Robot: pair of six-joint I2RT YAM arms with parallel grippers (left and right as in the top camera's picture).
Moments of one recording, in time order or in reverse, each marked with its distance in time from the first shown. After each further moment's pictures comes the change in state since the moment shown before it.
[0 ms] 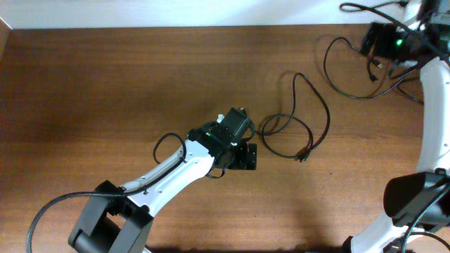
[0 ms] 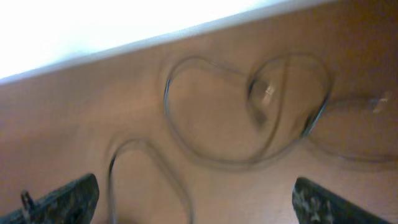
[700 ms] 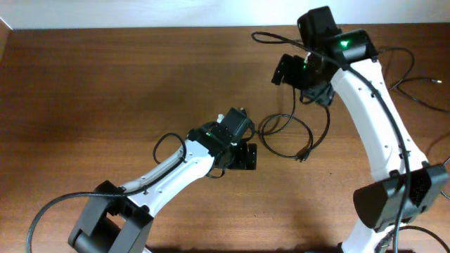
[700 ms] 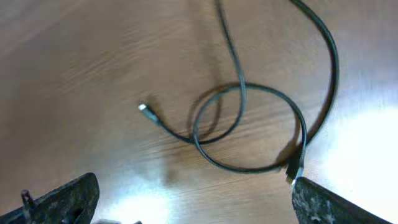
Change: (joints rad) left arm 0.000 0.000 0.000 0.000 0.000 0.000; right arm 0.456 0.022 -0.073 -0.239 0.062 0.624
